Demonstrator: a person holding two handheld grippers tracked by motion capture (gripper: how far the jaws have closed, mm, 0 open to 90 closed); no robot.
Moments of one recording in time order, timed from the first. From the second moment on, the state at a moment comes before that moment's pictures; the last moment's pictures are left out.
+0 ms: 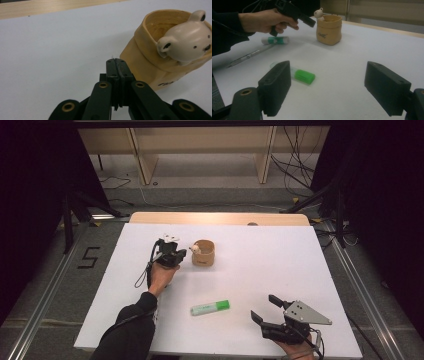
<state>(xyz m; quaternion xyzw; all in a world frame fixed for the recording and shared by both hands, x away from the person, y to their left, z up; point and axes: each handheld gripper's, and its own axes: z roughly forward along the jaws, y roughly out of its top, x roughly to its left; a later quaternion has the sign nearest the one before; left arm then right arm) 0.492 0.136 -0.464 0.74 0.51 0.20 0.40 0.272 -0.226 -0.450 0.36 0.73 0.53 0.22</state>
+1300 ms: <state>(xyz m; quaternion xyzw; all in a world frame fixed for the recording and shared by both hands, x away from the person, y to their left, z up) 0.514 0.114 -0.475 0.74 0.52 0.19 0.38 0.273 -0.223 -0.452 0.36 0.74 0.53 0.21</state>
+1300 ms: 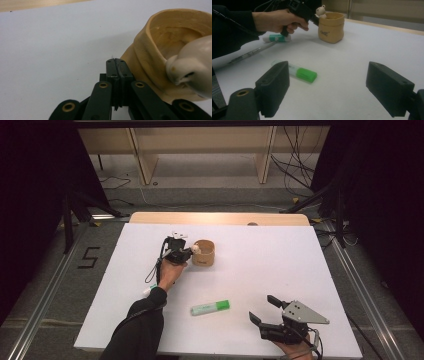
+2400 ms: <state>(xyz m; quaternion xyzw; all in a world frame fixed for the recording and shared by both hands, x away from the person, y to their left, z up) 0.515 0.067 -0.477 0.76 0.48 0.18 0.39 0.274 -0.224 -0.452 0.36 0.74 0.53 0.21</state>
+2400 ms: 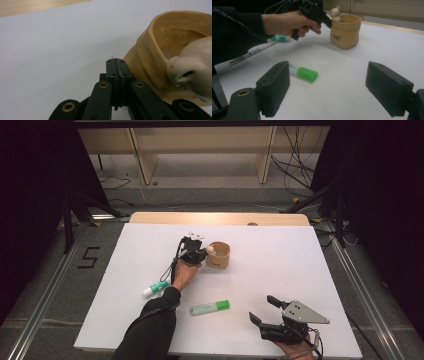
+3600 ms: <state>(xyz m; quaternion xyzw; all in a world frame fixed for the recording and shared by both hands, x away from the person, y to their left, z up) 0.455 0.173 -0.422 0.82 0.43 0.16 0.34 0.273 -0.223 -0.453 0.36 0.74 0.53 0.21</state>
